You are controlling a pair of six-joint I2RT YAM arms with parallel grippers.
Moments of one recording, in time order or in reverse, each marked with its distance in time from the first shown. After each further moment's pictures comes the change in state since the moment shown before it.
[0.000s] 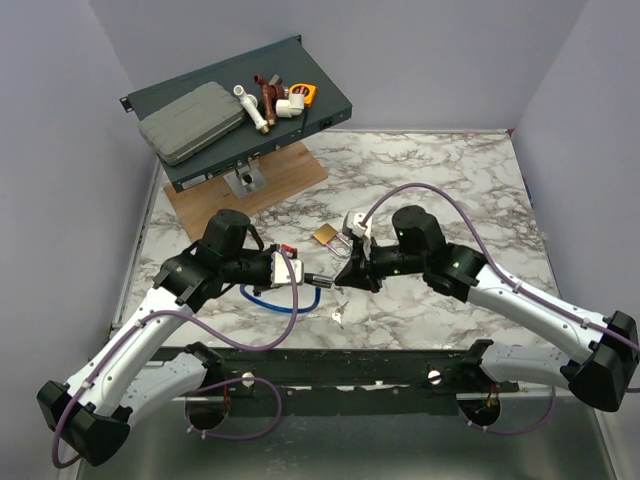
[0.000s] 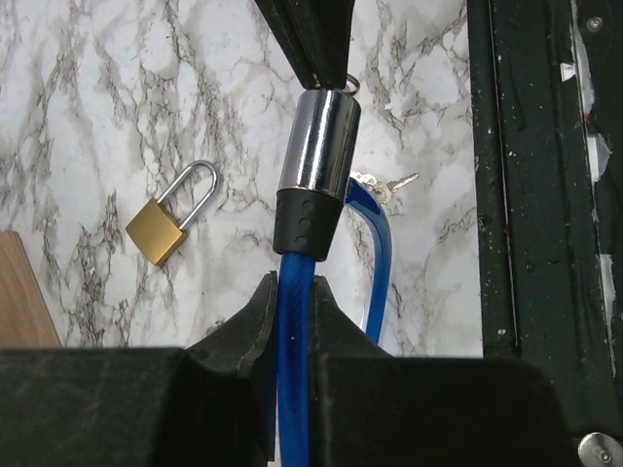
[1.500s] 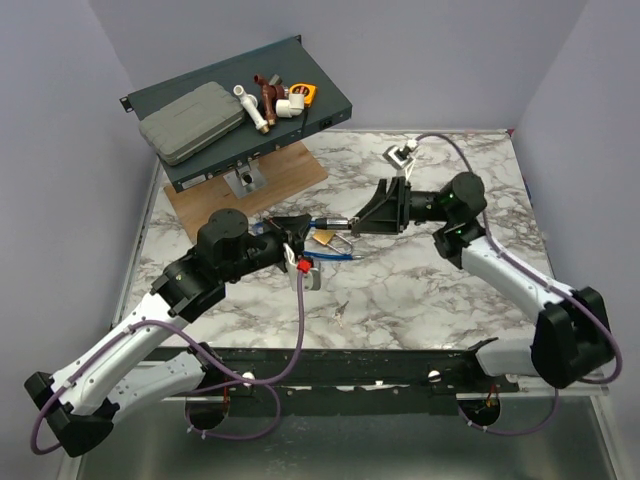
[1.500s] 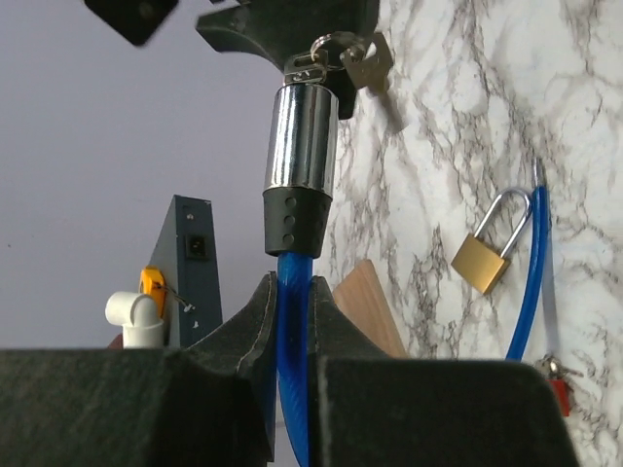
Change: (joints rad) left arm -0.205 -0.041 0.035 0.392 -0.453 0.393; right arm -0.414 0.247 -0.088 1.204 -0.612 1.415
